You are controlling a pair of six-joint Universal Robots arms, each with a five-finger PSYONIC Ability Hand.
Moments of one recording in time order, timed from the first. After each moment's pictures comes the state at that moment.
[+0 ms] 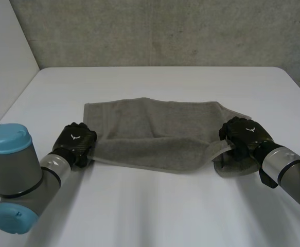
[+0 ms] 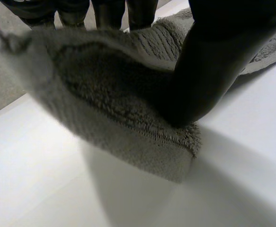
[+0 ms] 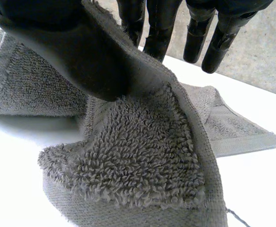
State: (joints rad) left arm 4.40 -2.03 -1.80 3.48 -1.45 3.48; right arm 1.72 -1.22 1.82 -0.23 1.16 2.97; left_hand 0.99 1.00 0.23 0.23 0.81; right_hand 1.31 1.30 0.22 0.25 1.14
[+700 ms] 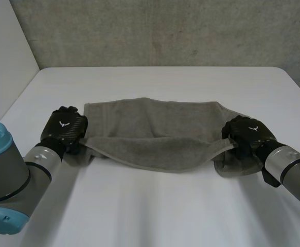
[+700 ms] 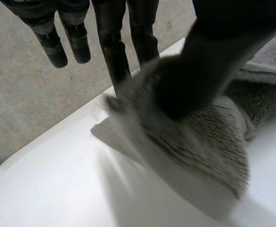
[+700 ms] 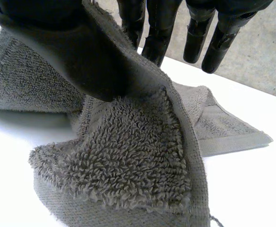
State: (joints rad) left arm 4.43 -1.89 -1.88 3.57 -1.45 3.46; right arm 1.70 -1.23 1.82 -0.23 1.16 2.96; left_hand 1.11 1.12 0.23 0.23 0.94; right_hand 1.26 1.29 0.22 0.25 1.09
